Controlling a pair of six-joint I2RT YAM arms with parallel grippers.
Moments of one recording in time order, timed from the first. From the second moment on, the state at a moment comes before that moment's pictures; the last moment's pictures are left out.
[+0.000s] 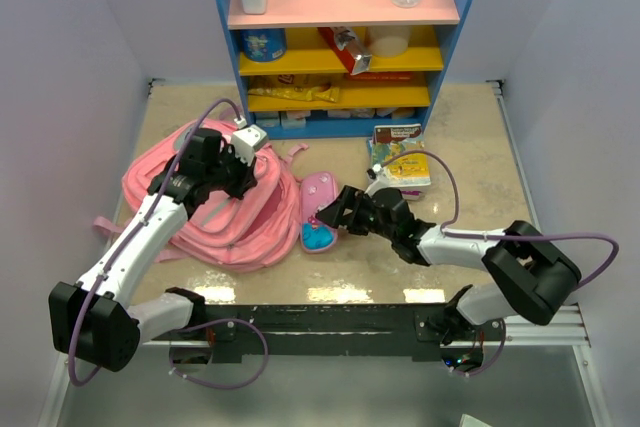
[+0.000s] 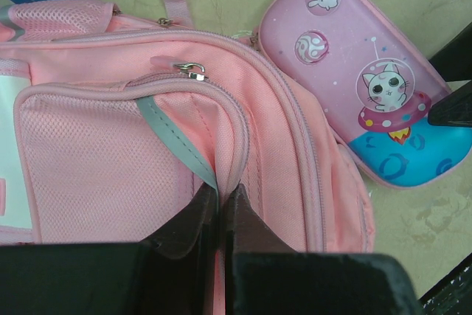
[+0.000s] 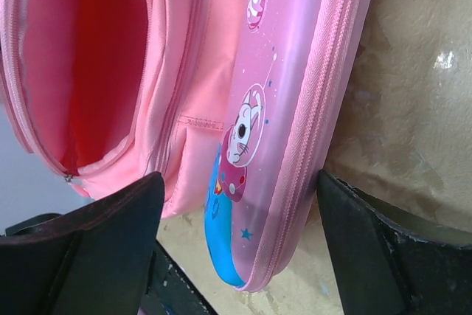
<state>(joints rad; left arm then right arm) -0.30 1.14 0.95 -0.52 0.29 0.23 0.76 1.41 0.46 0.54 -0.10 0.97</state>
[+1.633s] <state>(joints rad) -0.30 1.15 0.95 -0.51 0.31 0.22 0.86 1.44 0.81 0.20 -0.01 0.72</state>
